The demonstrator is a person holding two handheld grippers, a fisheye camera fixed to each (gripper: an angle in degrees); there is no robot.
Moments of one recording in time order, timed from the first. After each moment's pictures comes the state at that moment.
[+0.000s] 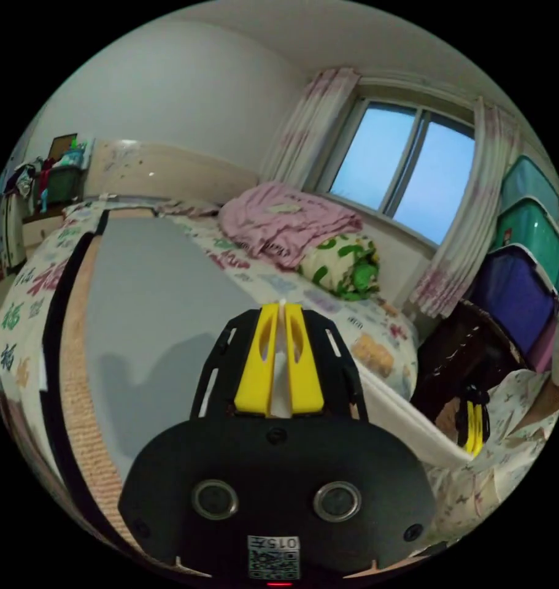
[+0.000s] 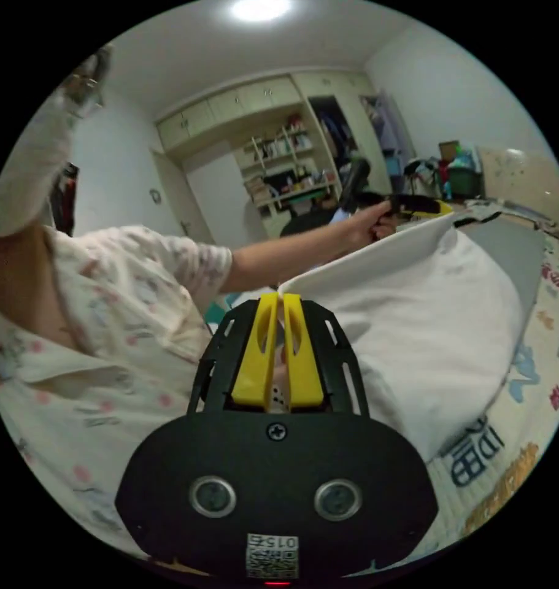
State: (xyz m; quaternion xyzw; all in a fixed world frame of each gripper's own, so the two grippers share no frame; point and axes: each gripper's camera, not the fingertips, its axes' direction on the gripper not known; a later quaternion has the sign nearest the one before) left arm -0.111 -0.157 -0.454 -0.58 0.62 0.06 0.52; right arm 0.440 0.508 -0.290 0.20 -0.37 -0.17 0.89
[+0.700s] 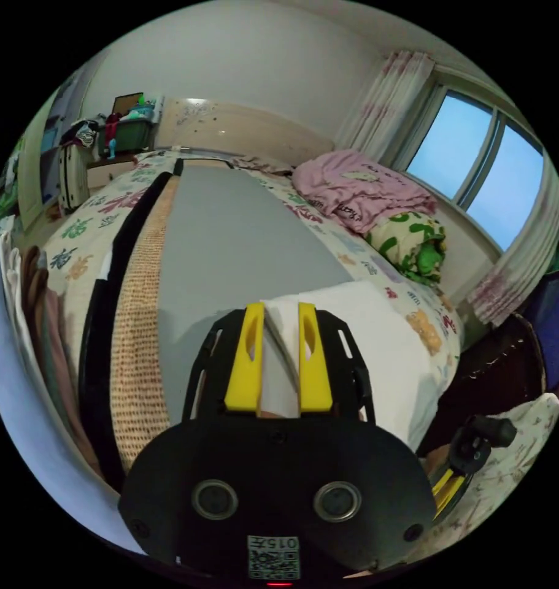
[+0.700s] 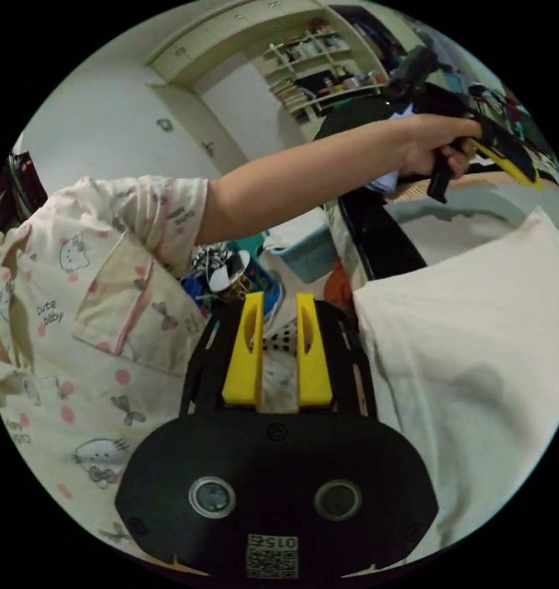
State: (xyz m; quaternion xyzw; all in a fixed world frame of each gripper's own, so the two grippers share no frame) left arm -0.254 -0.052 -0.467 -0.66 0.48 0.13 0.56; right arm 0.340 0.502 -0.056 0.01 -0.41 -0.28 0.87
